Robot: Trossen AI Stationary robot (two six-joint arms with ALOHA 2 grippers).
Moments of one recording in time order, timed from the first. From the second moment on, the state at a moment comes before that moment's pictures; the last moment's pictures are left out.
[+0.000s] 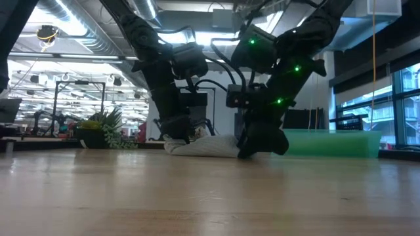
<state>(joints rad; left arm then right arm) 0.23 1.89 1.02 -0.28 -0.23 0.12 0.01 1.91 0.98 -0.12 0.49 -0.16</state>
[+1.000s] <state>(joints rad) 0.13 1.89 1.02 -0.34 -0.32 0.17 -0.18 1.89 1.22 -0.45 -0.27 -0.13</state>
